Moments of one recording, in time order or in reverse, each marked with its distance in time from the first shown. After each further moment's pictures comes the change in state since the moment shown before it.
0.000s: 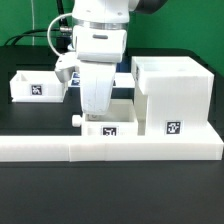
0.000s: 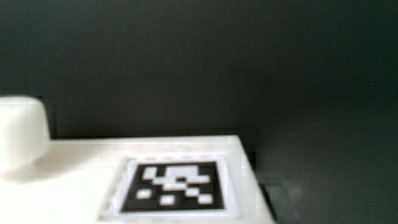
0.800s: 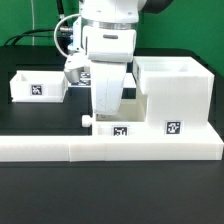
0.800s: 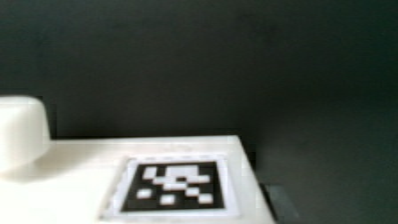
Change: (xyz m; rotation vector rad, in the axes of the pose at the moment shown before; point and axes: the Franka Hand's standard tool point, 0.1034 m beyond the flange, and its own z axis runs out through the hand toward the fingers) arm 0.010 0.001 0.000 -0.005 0.005 -0.005
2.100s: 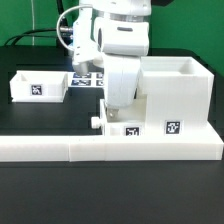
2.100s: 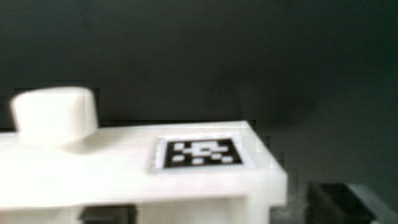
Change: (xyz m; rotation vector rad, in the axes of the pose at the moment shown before) arm 0.010 0.011 -0.024 0.029 -0.031 -0.040
